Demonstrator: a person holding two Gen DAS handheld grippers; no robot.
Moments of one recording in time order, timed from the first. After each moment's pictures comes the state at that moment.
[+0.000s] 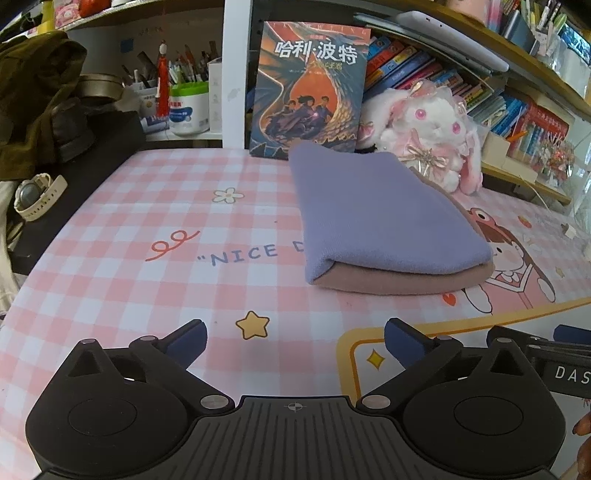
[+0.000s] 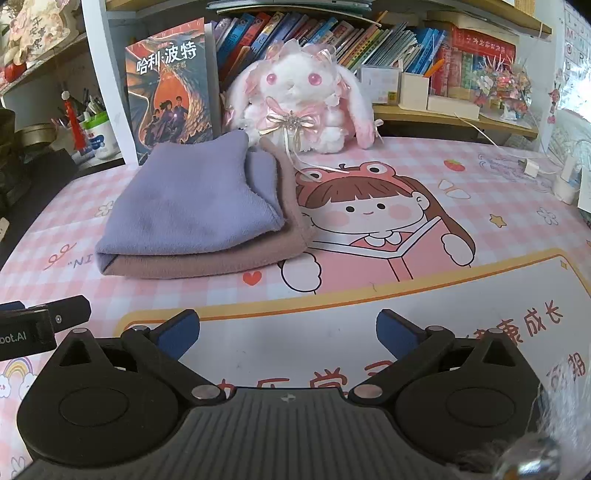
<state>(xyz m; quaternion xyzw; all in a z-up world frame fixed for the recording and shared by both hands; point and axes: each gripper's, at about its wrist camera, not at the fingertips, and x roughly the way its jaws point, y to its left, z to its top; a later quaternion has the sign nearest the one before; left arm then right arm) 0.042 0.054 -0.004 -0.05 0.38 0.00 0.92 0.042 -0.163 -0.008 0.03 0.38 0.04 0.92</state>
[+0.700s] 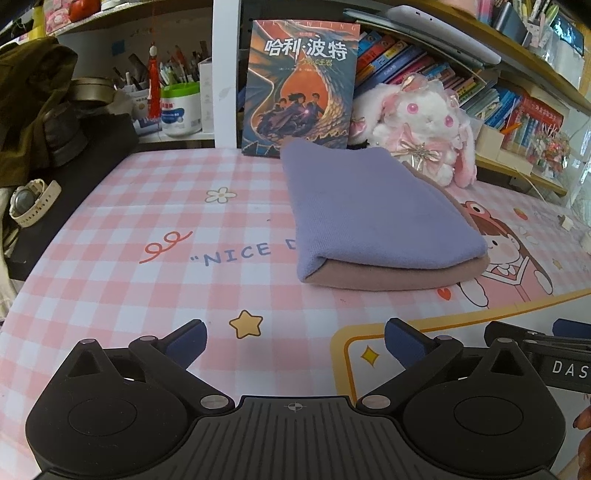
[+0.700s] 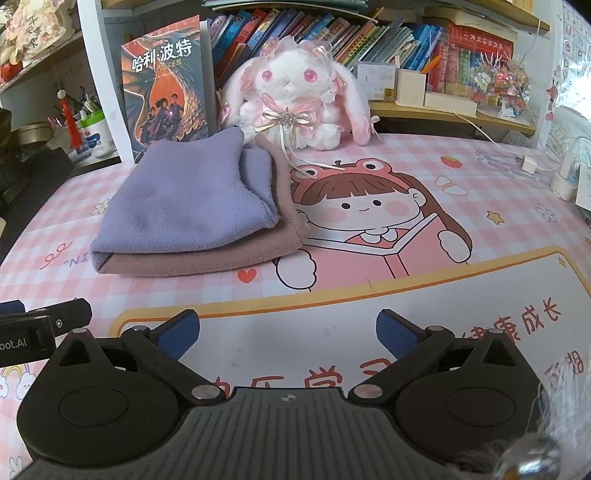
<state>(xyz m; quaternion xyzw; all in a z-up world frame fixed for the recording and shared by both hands) 0.042 0.049 -0.002 -0.04 0.39 0.00 0.92 0.042 -0.166 -0.009 0.03 0.39 0.04 0.92</state>
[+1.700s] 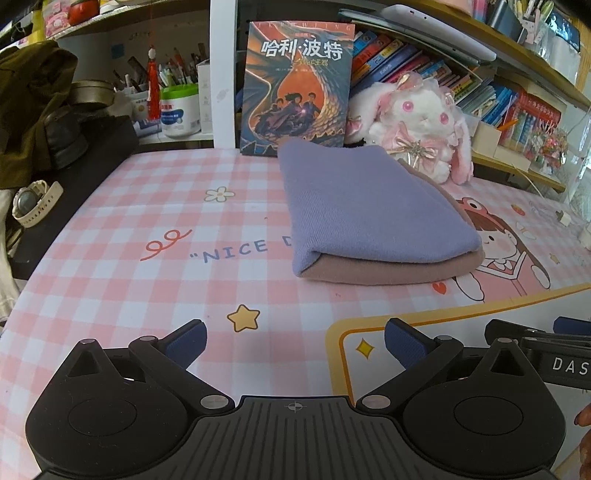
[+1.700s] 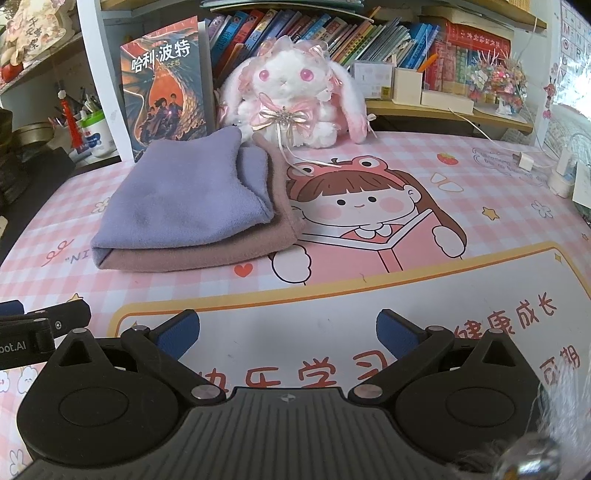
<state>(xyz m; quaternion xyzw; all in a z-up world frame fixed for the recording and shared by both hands) 0.036 0.045 0.000 -0.04 0.39 0.00 0.92 0.036 -0.170 -0.008 0.03 0.39 0.03 0.92</state>
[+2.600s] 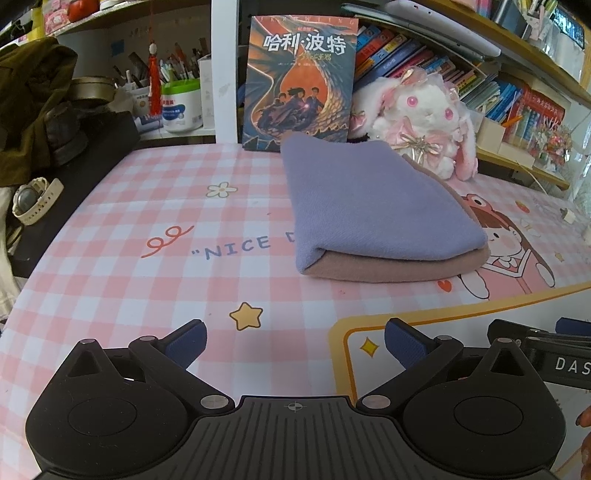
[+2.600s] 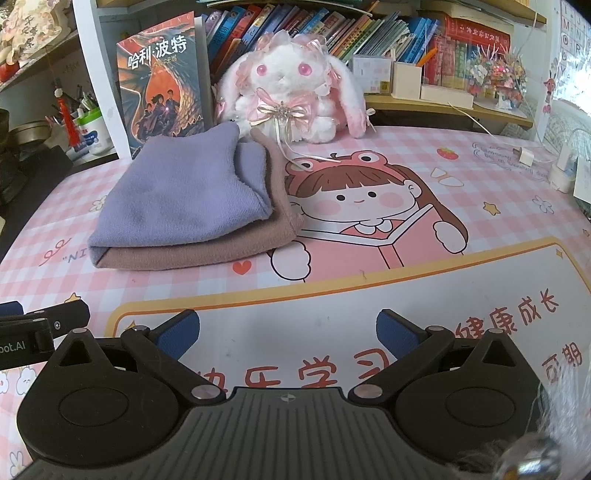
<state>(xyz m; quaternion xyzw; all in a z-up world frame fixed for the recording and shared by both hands) 0.040 0.046 -0.004 -0.04 0.39 0.00 0.92 0.039 -0.171 -0.010 0.04 0.40 0.03 0.92</state>
